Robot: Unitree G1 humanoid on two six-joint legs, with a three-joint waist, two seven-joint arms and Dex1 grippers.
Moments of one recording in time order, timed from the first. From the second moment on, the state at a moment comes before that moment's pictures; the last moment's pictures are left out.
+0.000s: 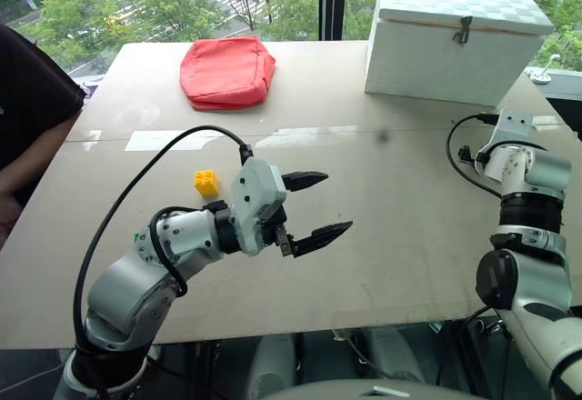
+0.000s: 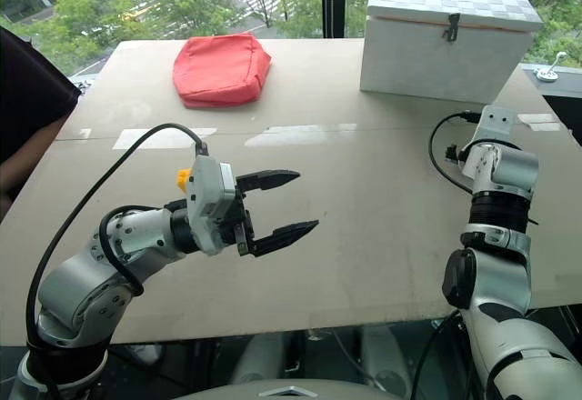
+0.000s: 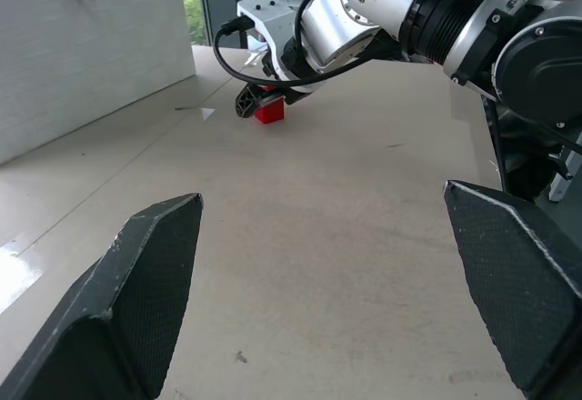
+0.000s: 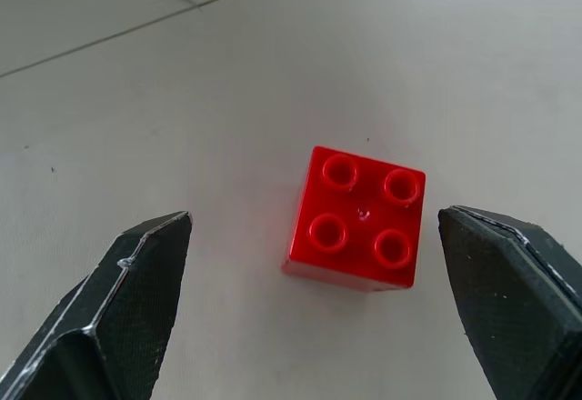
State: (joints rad) left arm -0.20 0.64 -0.01 -0.74 -0.65 0.63 -0.72; right arm -0.91 -0.33 -0.44 0.48 0.09 1.01 -0.22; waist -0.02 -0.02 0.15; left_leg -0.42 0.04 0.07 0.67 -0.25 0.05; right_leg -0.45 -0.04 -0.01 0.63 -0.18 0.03
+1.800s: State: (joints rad) left arm 0.32 0.76 0.38 -0.89 -0.84 0.63 -0.67; right arm -0.93 -0.49 0.43 0.60 0.00 0.17 1.35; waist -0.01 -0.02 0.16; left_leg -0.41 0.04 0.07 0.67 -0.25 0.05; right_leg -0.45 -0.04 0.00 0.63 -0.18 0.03
